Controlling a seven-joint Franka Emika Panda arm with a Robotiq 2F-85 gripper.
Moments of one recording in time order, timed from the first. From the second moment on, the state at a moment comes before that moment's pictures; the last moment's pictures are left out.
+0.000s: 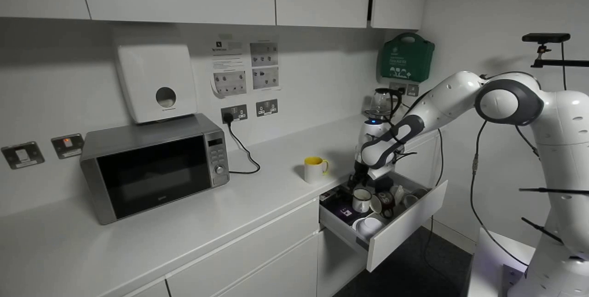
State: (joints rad) arm -0.07 0.44 -0.08 -2.04 0.06 2.62 -0.01
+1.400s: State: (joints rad) arm -0.17 0.56 0.03 -1.93 0.10 2.63 -0.21
